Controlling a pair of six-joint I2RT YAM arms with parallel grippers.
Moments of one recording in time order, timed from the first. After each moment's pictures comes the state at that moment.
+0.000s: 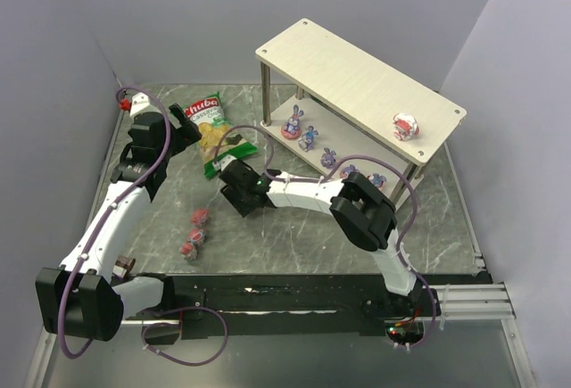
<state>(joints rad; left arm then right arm) -0.14 1.16 0.99 -0.22 -0.20 -0.57 1.02 2.13 1.58 -0.44 0.23 0.14</state>
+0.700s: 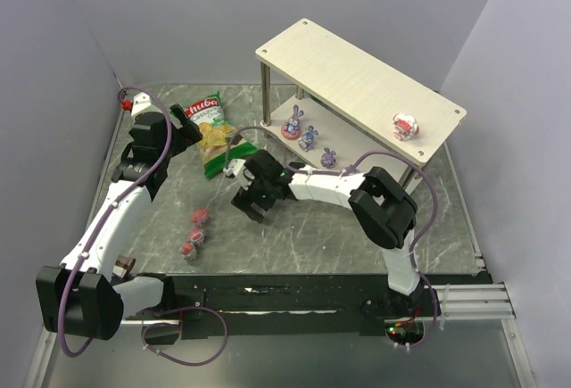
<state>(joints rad) -0.15 1.16 0.99 -0.22 -0.20 -0.56 0.91 2.00 1.38 -0.36 -0.10 -0.16</state>
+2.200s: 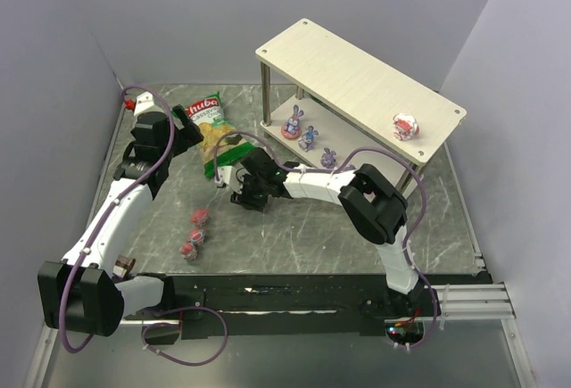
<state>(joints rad) -0.15 1.18 0.99 -0.22 -0.20 -0.54 0.89 2.08 1.44 -0.26 -0.26 -0.53</state>
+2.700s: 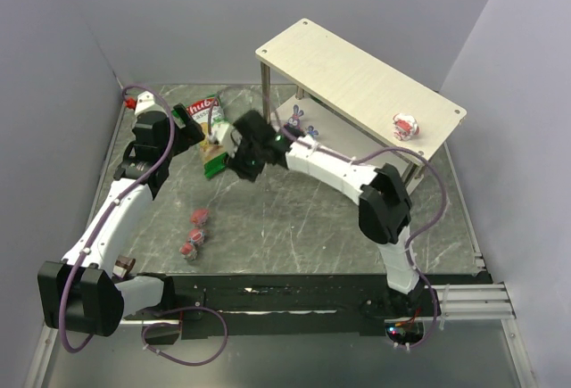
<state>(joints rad) -0.16 1.18 0.99 -0.20 -0.19 -0.54 0.87 2.06 1.81 -0.63 -0.15 -0.36</state>
